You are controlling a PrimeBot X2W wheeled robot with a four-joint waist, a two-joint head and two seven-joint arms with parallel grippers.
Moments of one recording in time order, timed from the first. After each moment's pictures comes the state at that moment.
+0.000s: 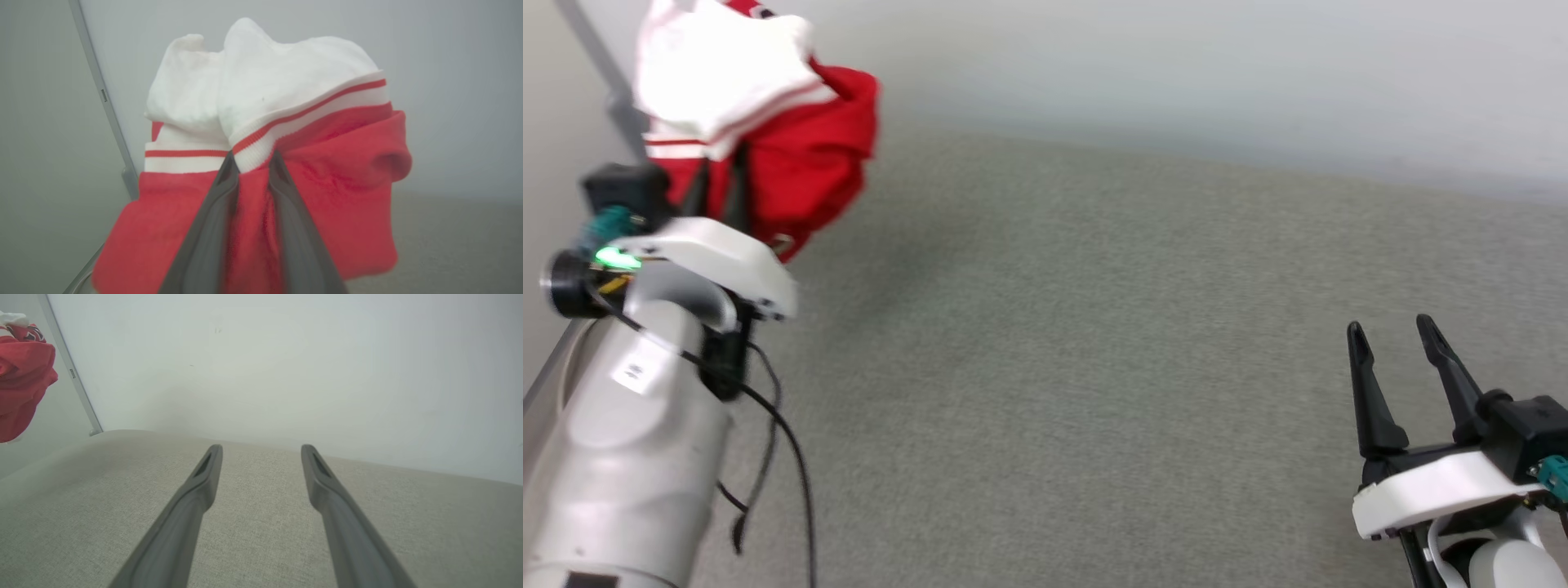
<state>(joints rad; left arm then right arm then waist) -0.78 0.37 -0.29 0.79 -0.51 -0.04 -0.26 -0.07 -0.05 -0.06 -0.02 0.09 0.13 -0.11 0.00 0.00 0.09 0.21</state>
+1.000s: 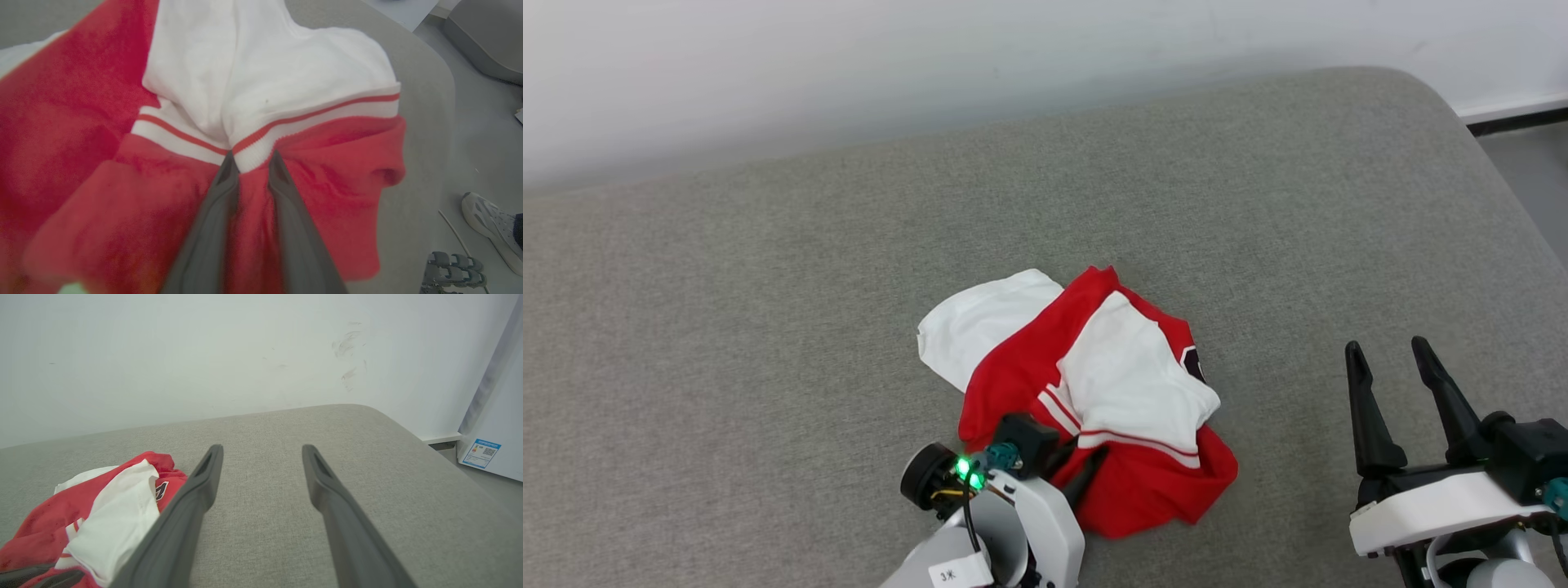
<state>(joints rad) -0.40 0.12 -0.72 0.56 -0.44 -0.11 -0.06 -0.02 -0.05 -0.05 -0.02 0.17 0.13 -0.13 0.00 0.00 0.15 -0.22</state>
